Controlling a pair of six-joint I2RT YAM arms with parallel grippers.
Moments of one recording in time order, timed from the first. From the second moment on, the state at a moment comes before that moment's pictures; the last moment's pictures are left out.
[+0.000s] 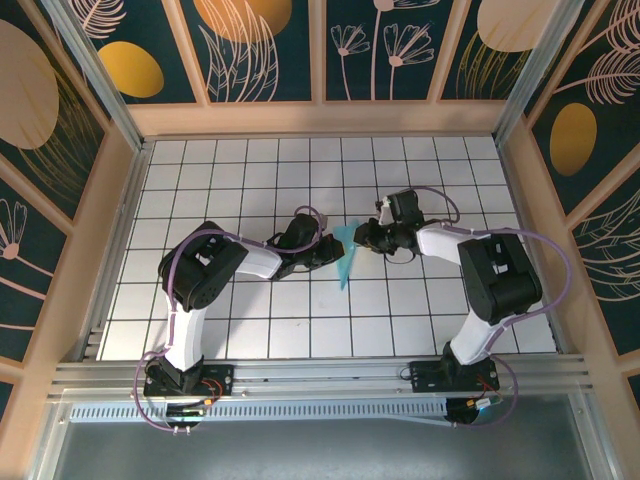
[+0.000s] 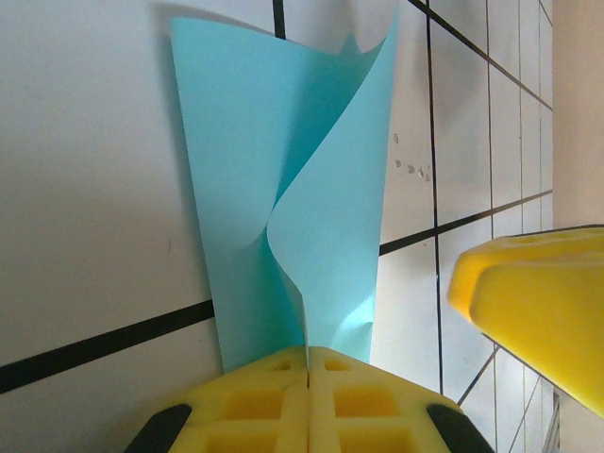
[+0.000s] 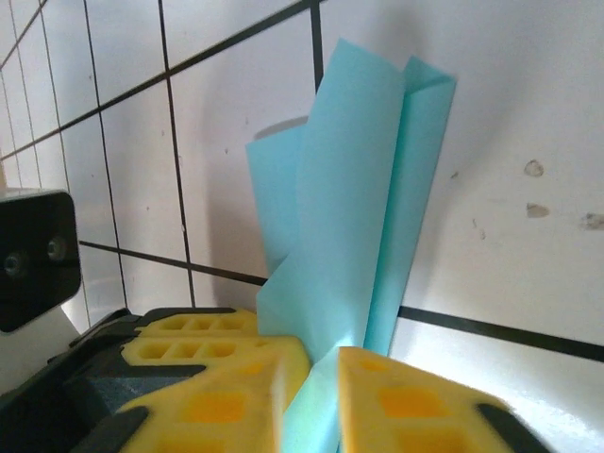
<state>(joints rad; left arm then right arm) -0.72 2.03 0.93 0.45 0.34 -1.01 0.36 1.70 0.85 -0.07 -0.52 0.66</state>
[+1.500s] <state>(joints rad) -0.73 2.02 0.92 0.48 0.34 -1.01 0.37 1.87 0.95 -0.09 -0.52 0.64</state>
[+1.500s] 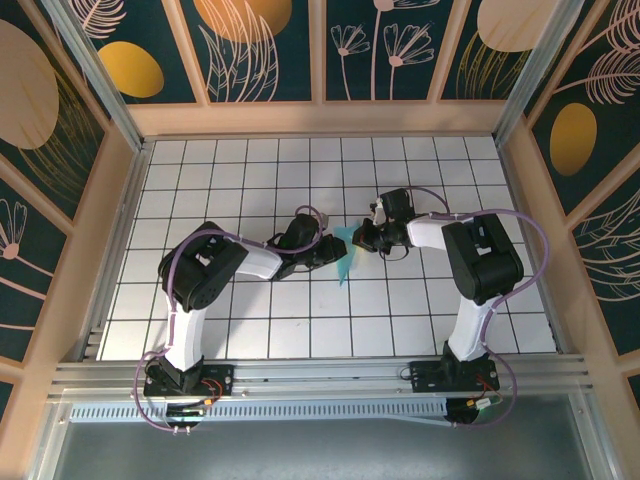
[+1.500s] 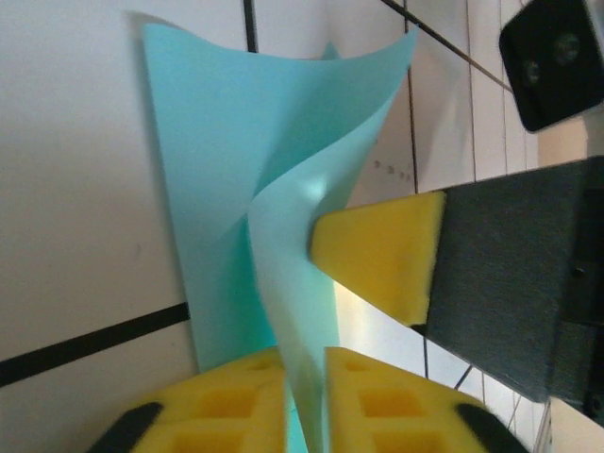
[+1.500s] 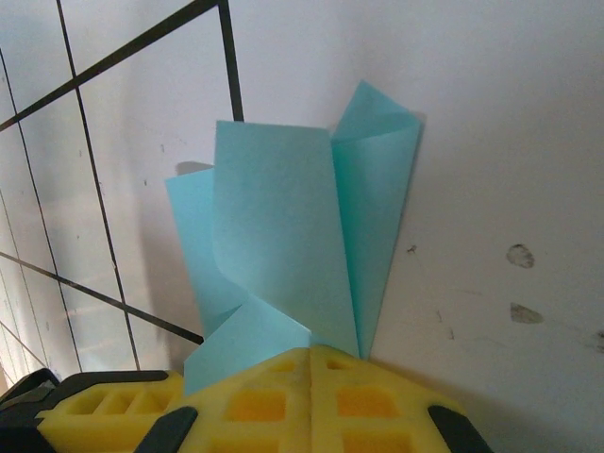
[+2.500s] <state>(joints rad) -0.74 1.84 0.88 0.31 0.40 -0.95 0.37 1.87 0.94 -0.08 -0.52 0.62</state>
